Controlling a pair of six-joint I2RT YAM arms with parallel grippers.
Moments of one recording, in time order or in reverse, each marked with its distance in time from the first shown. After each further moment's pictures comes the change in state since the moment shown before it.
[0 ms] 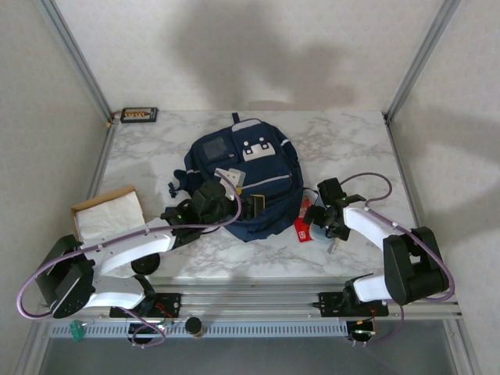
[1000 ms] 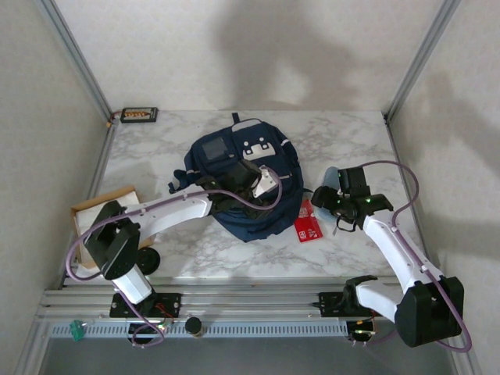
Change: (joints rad) left arm 0.018 0.401 0.477 -0.545 0.028 0.644; right arm -0.077 -0.283 0.120 -0.080 -0.085 -0.061
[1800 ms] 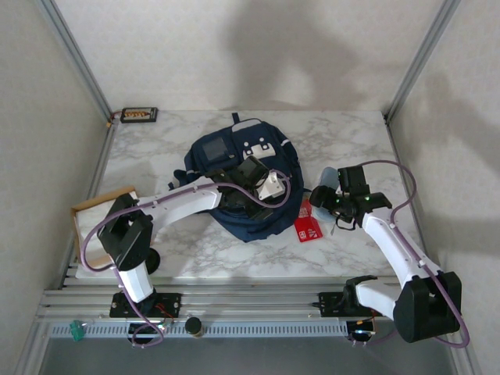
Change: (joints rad) left arm -0.001 0.095 0.128 -0.167 0.149 0.084; right arm -0.013 0.031 0.000 0.023 -0.063 -0.018
